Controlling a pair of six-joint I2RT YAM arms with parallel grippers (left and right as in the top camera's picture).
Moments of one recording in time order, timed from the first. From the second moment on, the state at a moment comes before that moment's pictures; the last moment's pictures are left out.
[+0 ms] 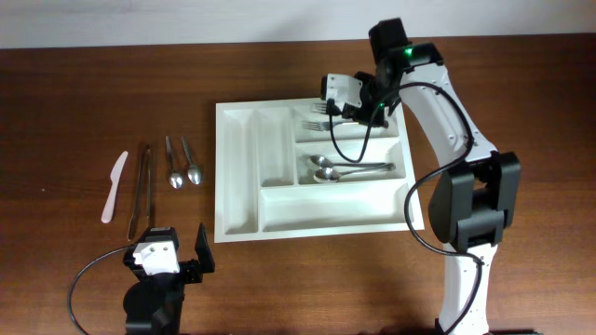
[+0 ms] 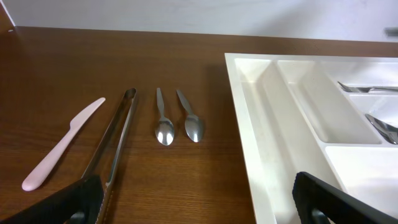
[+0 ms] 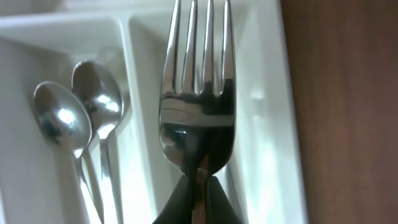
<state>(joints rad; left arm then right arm) -0.04 0.01 0.13 -0.42 -0.08 -0.07 0.20 2.25 2.04 -1.09 -0.38 -1.24</state>
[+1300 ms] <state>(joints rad) -0.04 0.01 0.13 -0.42 -0.08 -0.07 -0.09 2.25 2.38 -1.14 -0.01 -0.12</state>
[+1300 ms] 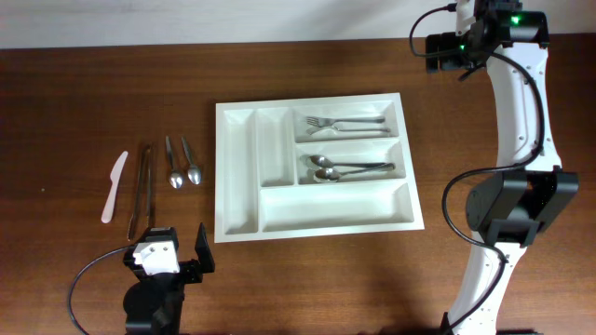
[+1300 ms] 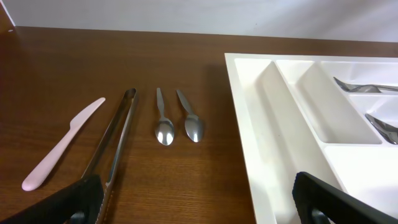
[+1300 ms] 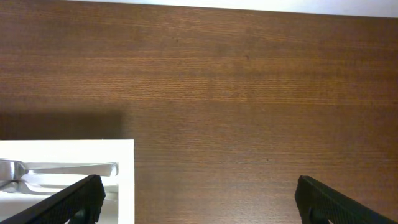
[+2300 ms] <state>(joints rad) -0.04 1.04 1.40 -1.24 -0.06 0.04 -0.09 2.25 2.38 -1.15 0.00 -0.11</state>
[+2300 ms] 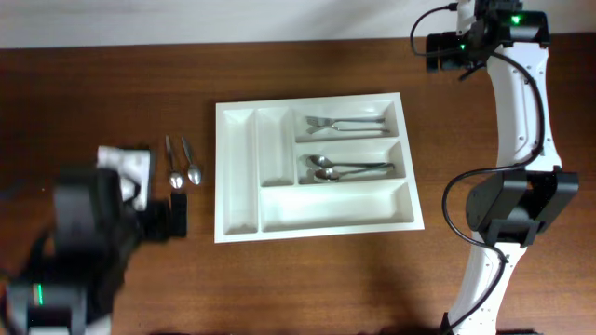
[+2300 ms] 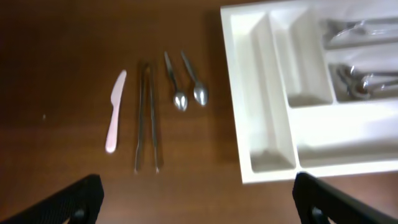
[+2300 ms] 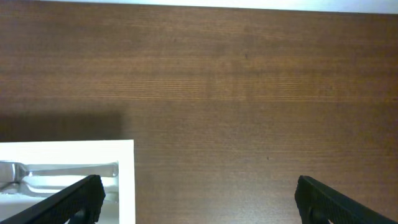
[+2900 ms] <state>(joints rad) -0.03 1.70 1.65 -1.15 -0.01 0.06 -0.09 2.25 2.38 -1.15 0.00 -0.11</state>
